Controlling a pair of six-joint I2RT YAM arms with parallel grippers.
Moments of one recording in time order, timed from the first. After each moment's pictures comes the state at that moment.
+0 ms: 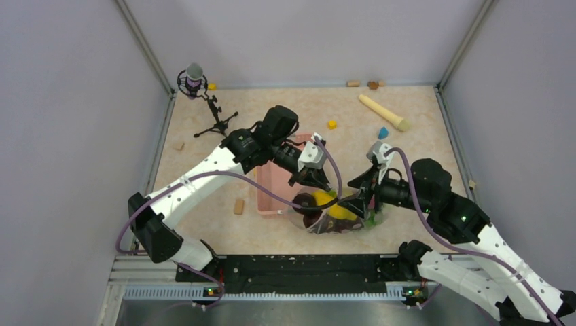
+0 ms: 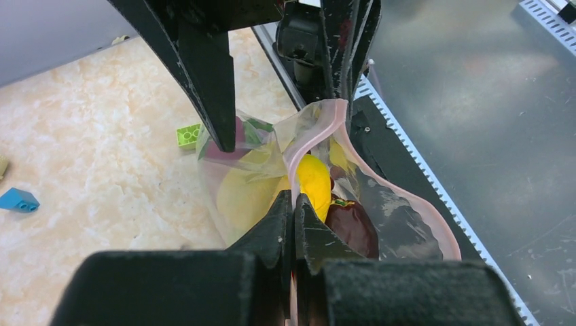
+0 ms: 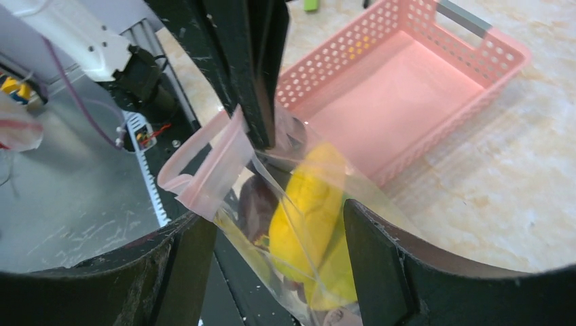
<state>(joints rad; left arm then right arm) -0.82 1.48 1.48 -0.69 1.07 0.69 0.74 0.63 0.91 -0.59 -0.33 0.14</state>
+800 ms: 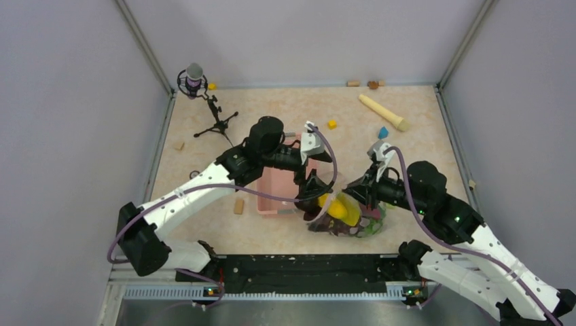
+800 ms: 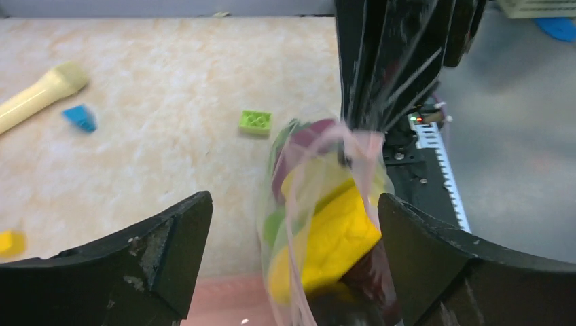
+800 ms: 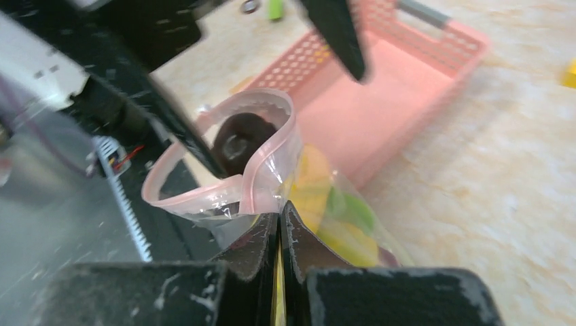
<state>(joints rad) -0.81 1.40 1.25 -0.20 0.87 0.24 0.75 0.64 0.84 -0.50 -0.32 0.16</state>
